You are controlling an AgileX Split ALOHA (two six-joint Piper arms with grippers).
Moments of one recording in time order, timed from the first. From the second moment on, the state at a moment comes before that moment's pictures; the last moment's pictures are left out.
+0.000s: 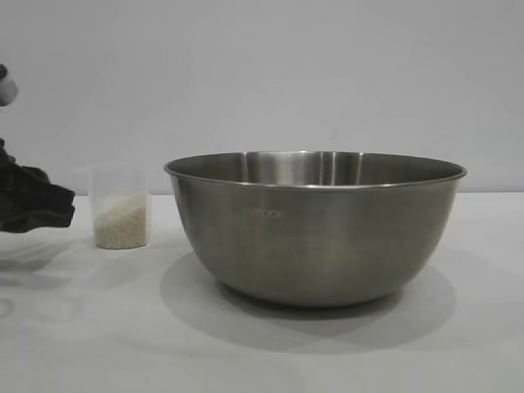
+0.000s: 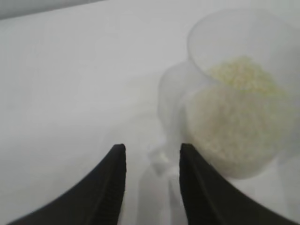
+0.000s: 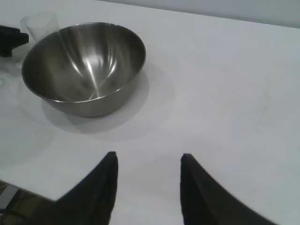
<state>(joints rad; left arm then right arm) -0.21 2.13 -0.62 0.04 -1.03 0.04 0.45 -0.02 -0.49 -0.01 1.14 0.06</state>
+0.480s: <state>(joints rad) -0.21 2.16 -0.67 0.04 -1.12 0.04 0.45 -0.01 -0.49 -0.01 1.14 0.06</state>
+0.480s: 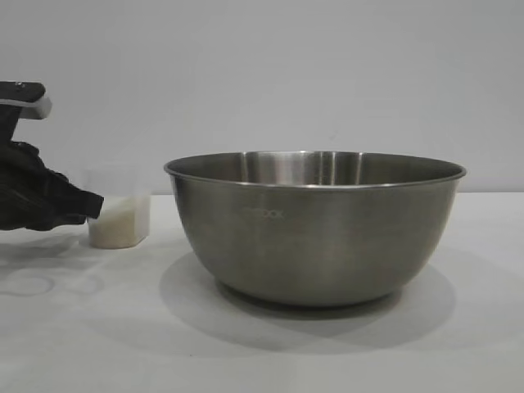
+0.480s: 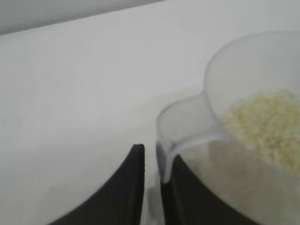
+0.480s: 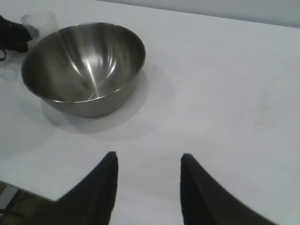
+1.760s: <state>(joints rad) -0.33 1.85 -0.67 0.23 -1.13 0.50 0.45 0.01 -0.49 -0.01 1.14 0.06</state>
